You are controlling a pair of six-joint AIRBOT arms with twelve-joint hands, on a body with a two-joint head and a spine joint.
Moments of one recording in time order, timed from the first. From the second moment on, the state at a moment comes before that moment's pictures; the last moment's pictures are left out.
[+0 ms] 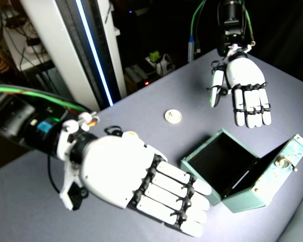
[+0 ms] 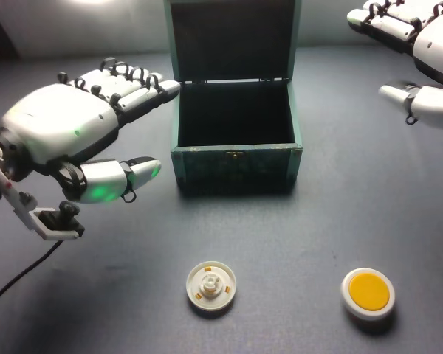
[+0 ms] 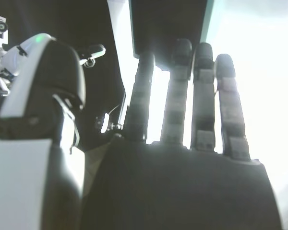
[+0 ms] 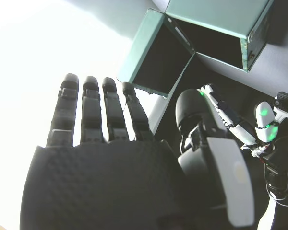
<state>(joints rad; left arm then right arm) 0.70 -1.05 1.23 -0.01 -0.78 0.84 -0.48 -0.96 1.14 0.30 0.53 -1.40</state>
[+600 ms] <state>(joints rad) 0.67 -1.08 1.25 0.03 -0.77 0.83 -0.38 -1.06 1.22 0.31 0.53 -1.39</state>
